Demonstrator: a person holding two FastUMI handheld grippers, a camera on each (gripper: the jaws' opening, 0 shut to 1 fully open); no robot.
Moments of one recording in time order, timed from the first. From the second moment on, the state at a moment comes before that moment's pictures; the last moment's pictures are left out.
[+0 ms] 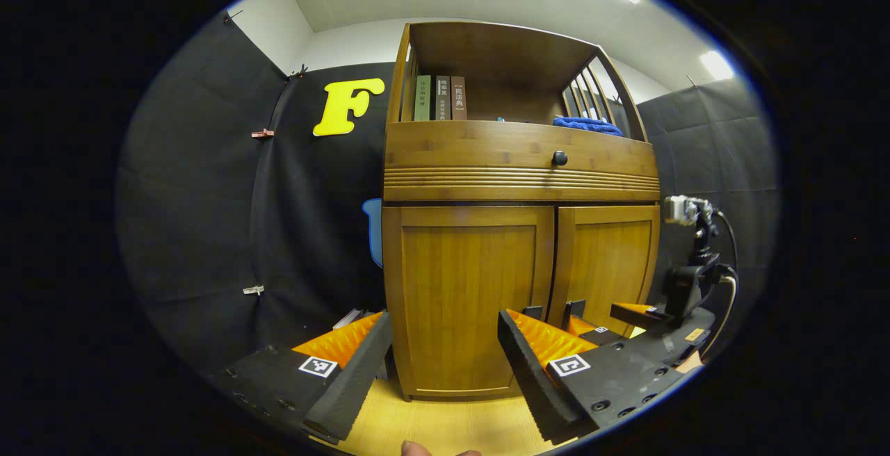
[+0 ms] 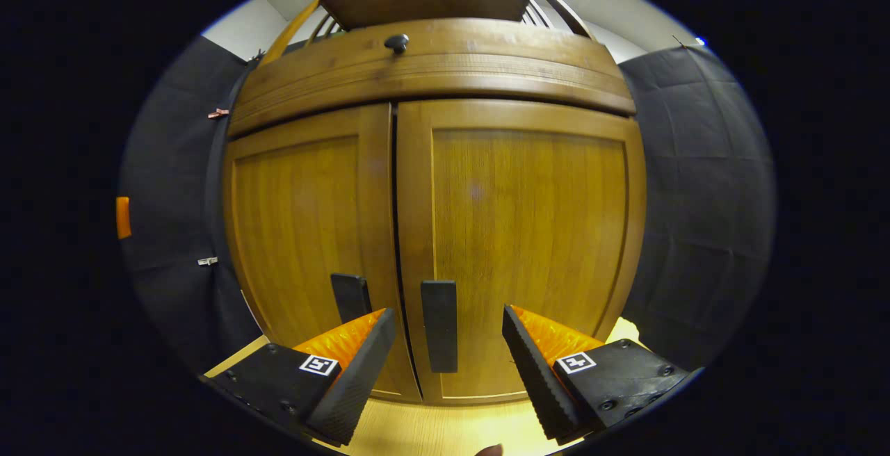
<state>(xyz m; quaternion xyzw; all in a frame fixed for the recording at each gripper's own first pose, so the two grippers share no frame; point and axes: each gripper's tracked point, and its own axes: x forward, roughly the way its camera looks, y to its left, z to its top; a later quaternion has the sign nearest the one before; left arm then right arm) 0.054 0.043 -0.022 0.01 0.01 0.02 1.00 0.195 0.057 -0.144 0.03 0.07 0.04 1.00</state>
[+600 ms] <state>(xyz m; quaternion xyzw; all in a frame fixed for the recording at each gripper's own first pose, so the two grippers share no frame) 0.056 0.068 -0.029 0.01 0.02 0.03 1.00 0.239 0.069 -0.171 0.03 0.08 0.02 1.00</state>
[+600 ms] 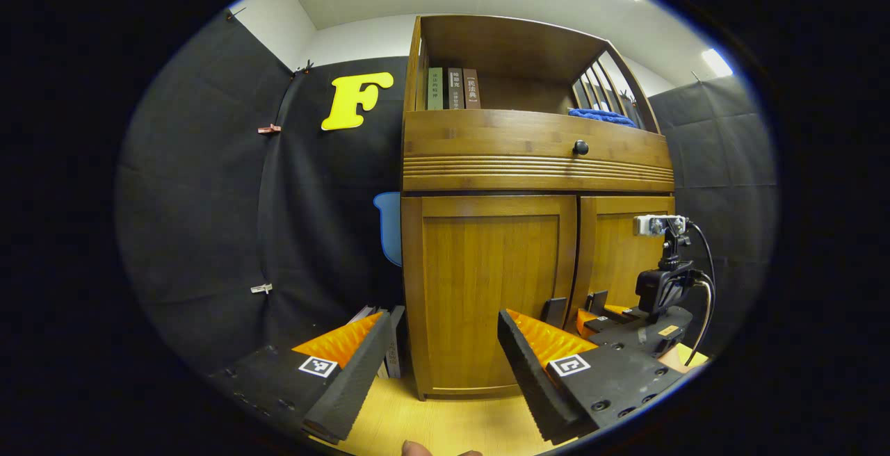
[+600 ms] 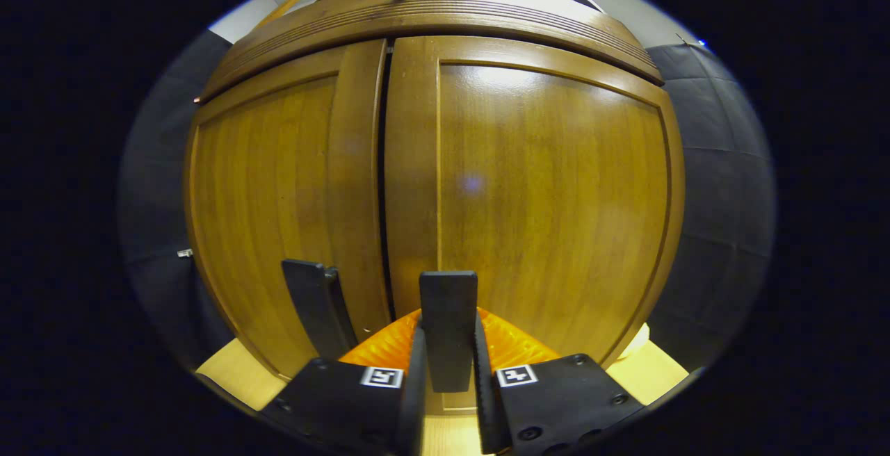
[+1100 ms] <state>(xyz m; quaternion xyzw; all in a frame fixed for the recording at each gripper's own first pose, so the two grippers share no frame) 0.032 0.059 -0.020 0.00 0.01 0.02 1.00 0.196 0.058 -0.167 0.05 0.08 0.07 0.99</state>
